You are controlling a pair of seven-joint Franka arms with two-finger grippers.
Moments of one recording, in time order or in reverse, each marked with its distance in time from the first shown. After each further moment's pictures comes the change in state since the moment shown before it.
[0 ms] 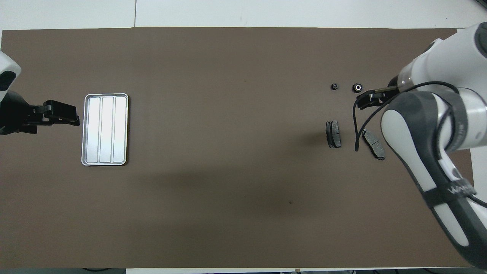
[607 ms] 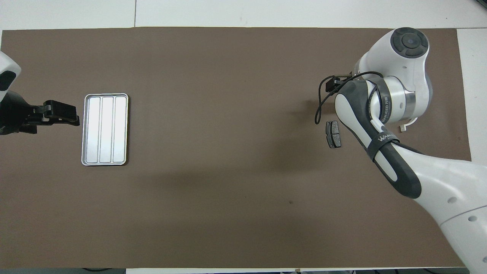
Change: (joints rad) left arm 0.000 0.000 0.000 0.000 0.000 0.000 0.000; right arm 0.033 0.331 0.000 0.171 -0.003 0.152 0.207
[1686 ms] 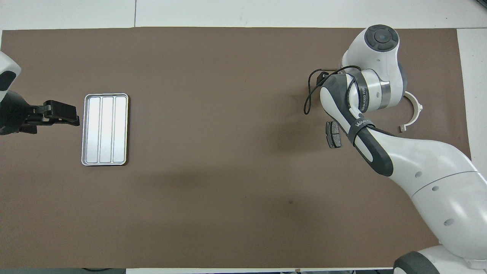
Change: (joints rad) left arm 0.000 0.000 0.000 0.000 0.000 0.000 0.000; right arm 0.017 0.158 -0.004 0.149 -0.028 -0.001 0.084
